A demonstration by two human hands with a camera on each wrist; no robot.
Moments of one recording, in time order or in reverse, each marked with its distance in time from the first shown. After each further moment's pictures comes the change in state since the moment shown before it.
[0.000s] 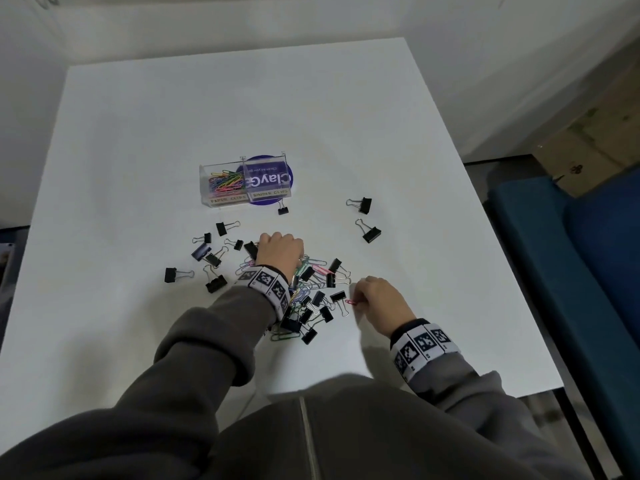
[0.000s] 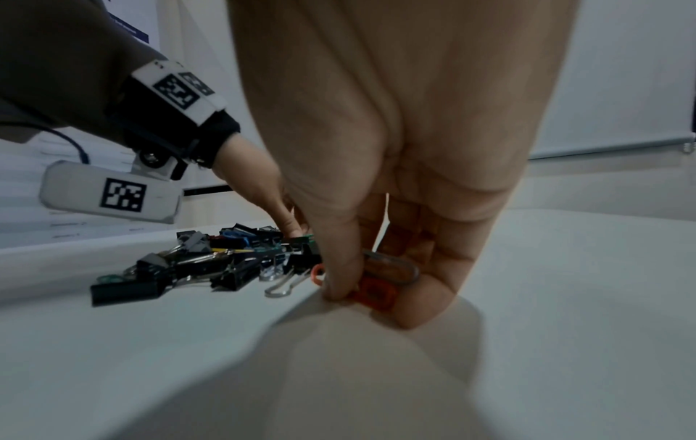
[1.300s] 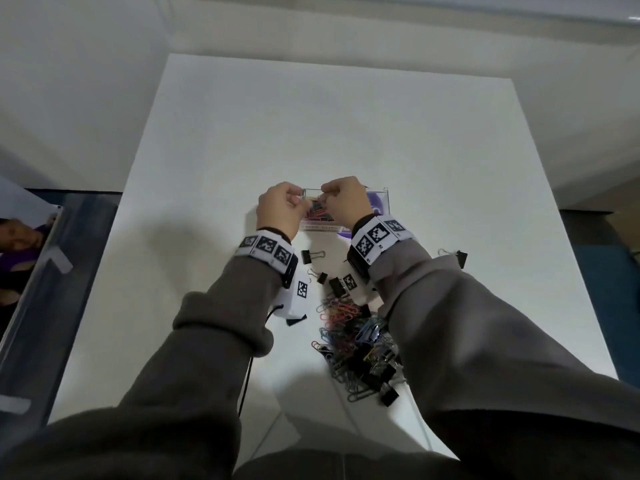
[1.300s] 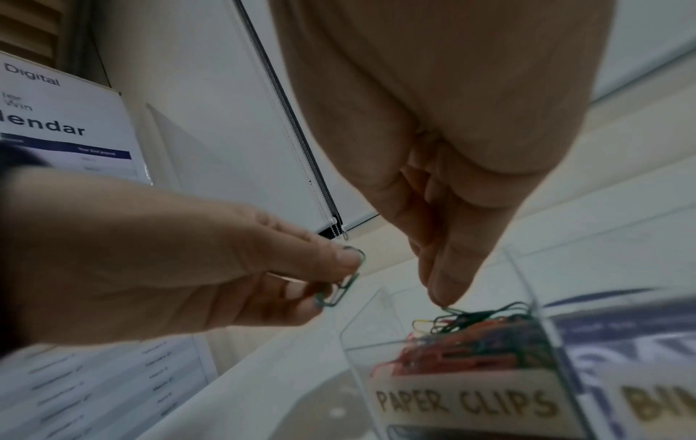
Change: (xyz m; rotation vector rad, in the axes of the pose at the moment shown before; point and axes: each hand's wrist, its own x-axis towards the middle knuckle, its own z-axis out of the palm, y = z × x) left_hand 0.033 -0.172 -0.068 -1.079 0.524 -0.439; right_hand 0.227 -0.229 -0.048 0.492 0.208 0.021
